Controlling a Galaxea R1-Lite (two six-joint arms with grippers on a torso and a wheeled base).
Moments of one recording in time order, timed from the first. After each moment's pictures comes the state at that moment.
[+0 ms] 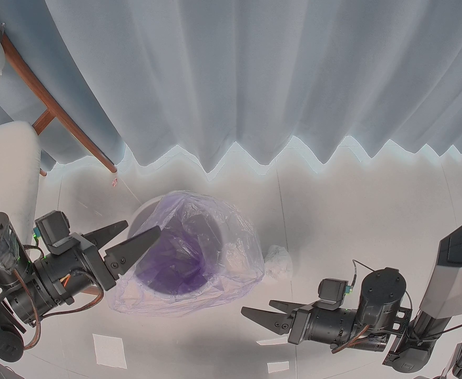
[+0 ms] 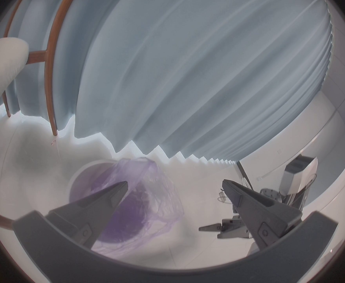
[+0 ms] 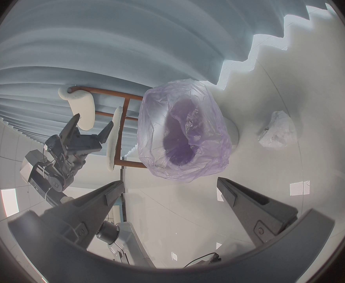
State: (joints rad) left arm -0.42 1.47 -0.21 -1.25 -0.27 -0.41; right arm 0.83 2.06 -0.24 -1.55 0.20 0.73
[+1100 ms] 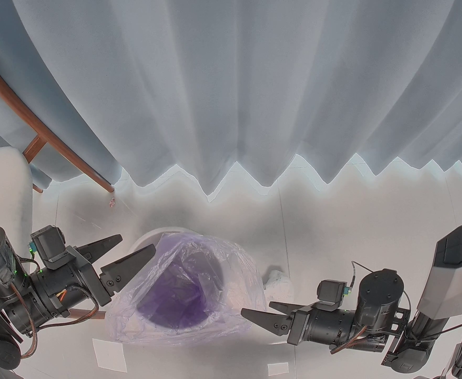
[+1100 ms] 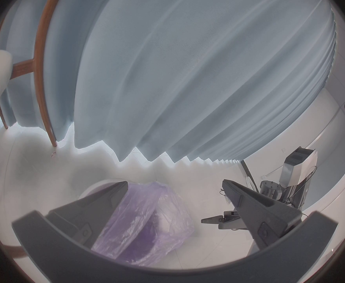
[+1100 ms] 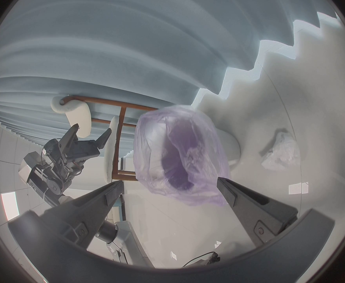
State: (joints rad) left arm -0.42 1.43 -0.14 -1.24 -0.26 -0.38; right arm 0.83 2.08 -0.23 -1.55 0.20 0.73
